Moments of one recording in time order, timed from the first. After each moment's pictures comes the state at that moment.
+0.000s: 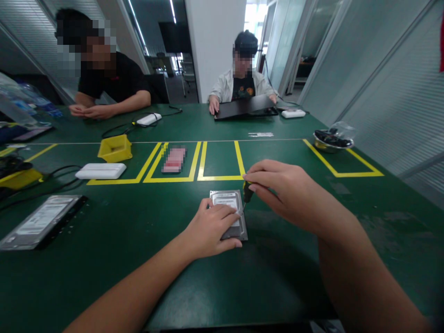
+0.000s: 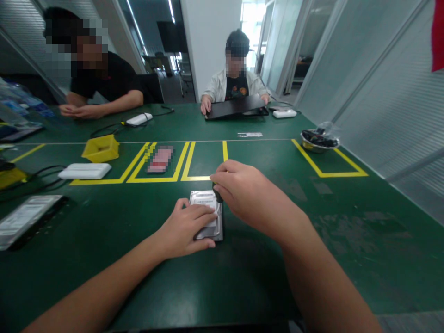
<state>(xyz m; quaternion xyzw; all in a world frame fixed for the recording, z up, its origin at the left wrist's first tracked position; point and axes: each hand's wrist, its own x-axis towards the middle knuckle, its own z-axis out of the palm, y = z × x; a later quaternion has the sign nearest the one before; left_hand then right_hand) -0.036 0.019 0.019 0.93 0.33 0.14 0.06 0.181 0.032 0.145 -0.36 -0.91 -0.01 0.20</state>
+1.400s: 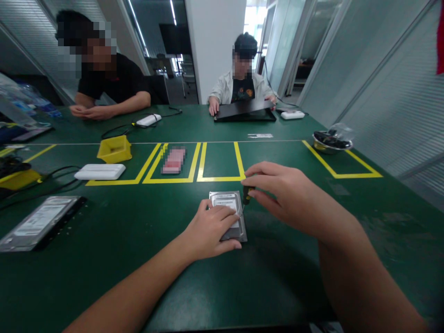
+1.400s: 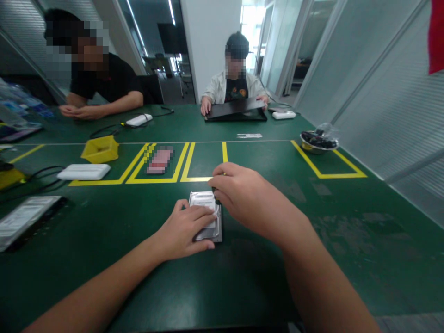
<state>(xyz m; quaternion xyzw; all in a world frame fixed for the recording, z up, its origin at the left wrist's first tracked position) -0.036 0.018 0.019 0.93 0.33 0.14 0.07 0.183 0.028 0.147 -0.37 -0.91 0.03 0.18</state>
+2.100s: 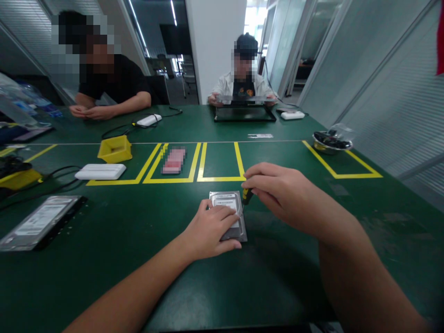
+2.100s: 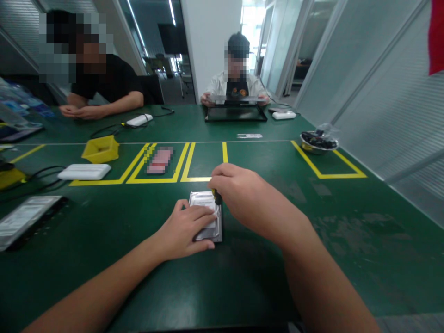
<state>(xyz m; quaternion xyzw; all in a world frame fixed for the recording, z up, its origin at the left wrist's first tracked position) -0.036 0.019 0.018 0.93 0.33 0.14 0.06 0.185 0.027 0.147 -0.36 -0.91 0.03 0.18</state>
